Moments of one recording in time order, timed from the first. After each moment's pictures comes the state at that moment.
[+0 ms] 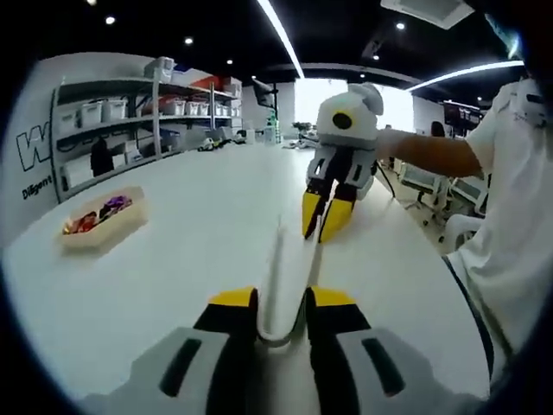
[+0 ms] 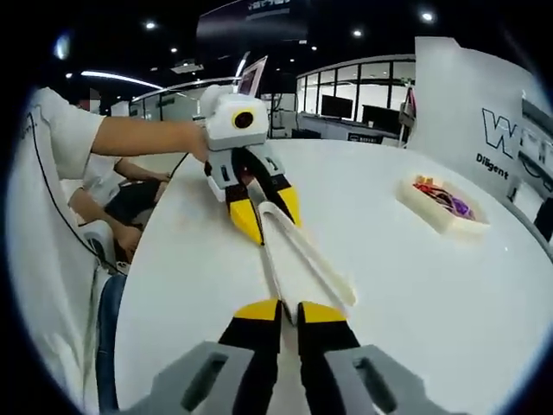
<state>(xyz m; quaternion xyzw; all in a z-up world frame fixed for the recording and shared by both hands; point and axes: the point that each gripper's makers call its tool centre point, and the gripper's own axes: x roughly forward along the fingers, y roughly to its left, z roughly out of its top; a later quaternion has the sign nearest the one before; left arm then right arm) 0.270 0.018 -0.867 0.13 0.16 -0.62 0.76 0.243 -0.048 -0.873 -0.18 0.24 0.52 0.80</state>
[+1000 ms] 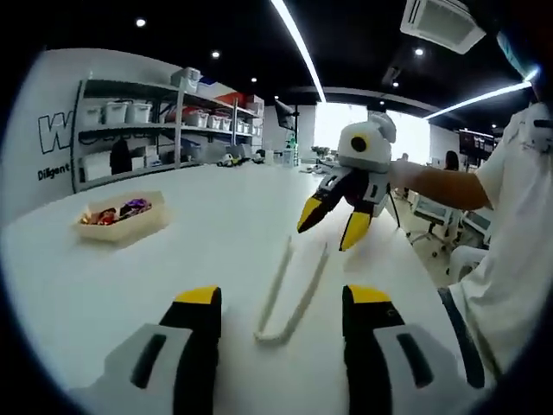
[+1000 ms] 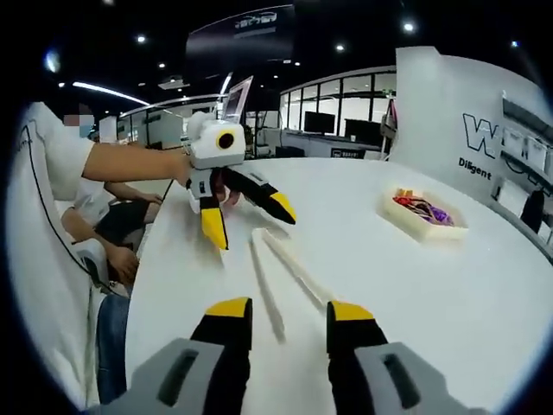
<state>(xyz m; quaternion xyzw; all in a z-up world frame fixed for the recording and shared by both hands) 0.271 0.030 -0.846 0.06 0.14 -0.59 0.80 0.243 -0.059 -0.847 -0.14 0.20 0.49 0.84</state>
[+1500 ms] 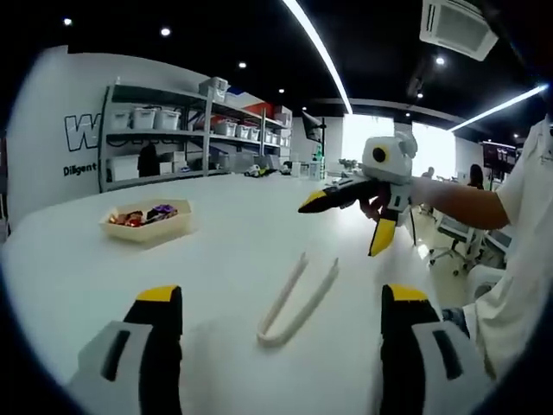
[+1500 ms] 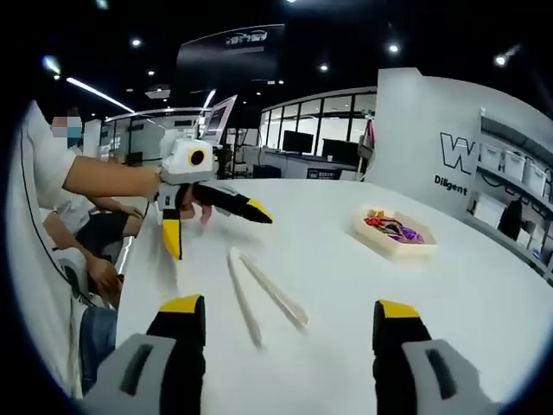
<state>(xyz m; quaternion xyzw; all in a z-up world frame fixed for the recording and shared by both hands) 0.274 0.042 -0.829 0.03 0.12 -0.51 0.85 0.256 -0.073 -0.824 -0.14 0.15 0.43 0.88</state>
